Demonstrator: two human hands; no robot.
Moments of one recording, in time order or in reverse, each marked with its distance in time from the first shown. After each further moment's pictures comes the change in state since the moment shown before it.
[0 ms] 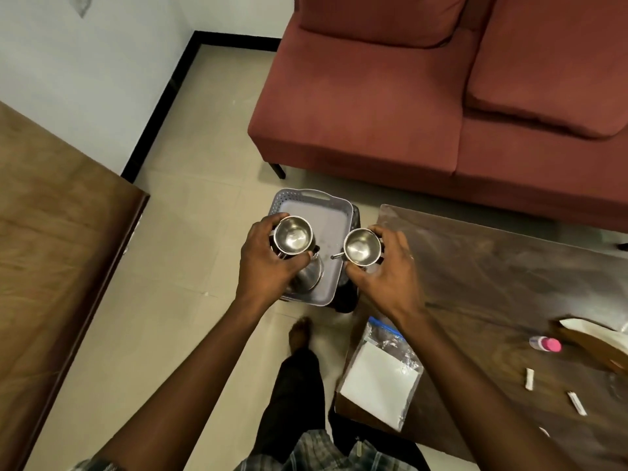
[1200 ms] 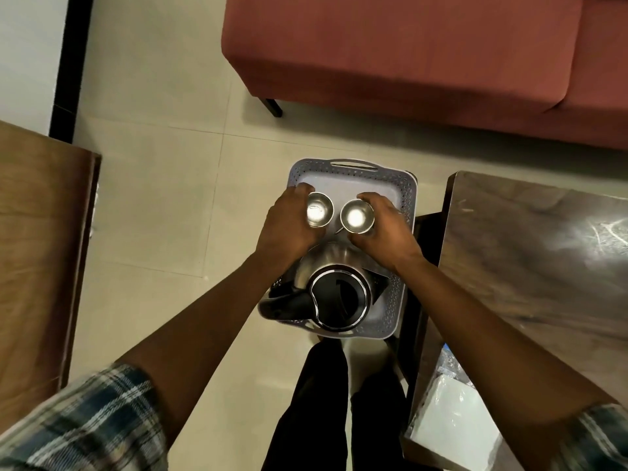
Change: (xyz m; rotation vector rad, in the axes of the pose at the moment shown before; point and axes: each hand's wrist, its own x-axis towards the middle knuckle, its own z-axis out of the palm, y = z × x) left_hand 0.233 -0.207 0.066 0.487 -0.431 0.025; right_hand 0.189 0.128 0.215 -0.226 -0.337 0.194
